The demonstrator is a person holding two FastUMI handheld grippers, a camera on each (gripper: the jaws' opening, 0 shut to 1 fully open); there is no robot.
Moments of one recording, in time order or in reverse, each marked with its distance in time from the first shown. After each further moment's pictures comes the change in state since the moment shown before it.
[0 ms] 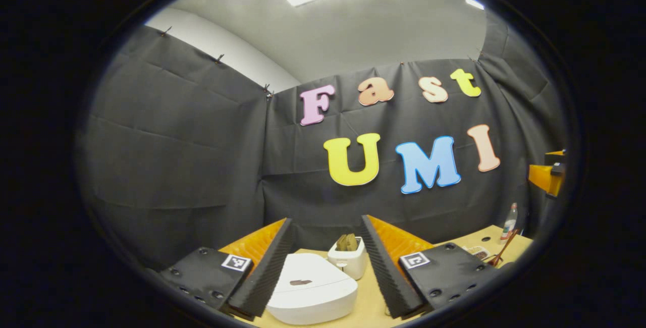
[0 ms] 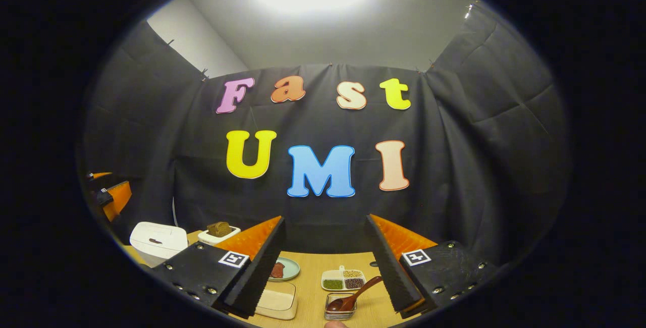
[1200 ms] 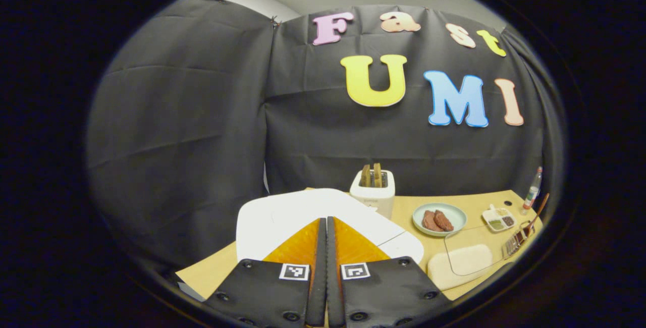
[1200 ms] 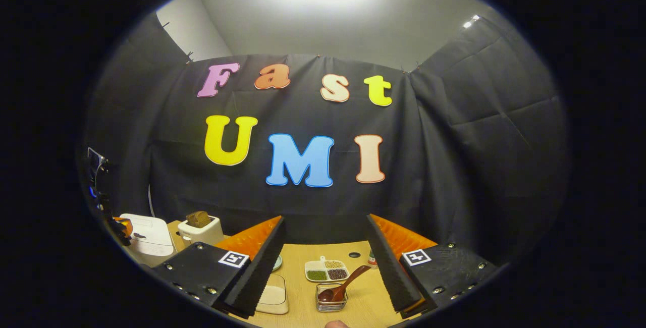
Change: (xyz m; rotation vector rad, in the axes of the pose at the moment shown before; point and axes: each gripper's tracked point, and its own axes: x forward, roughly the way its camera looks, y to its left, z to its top) left arm 0.087 0.065 -0.222 -0.056 0.437 0.001; right arm -0.019 0.010 -0.008 -0.058 0.067 -0.187
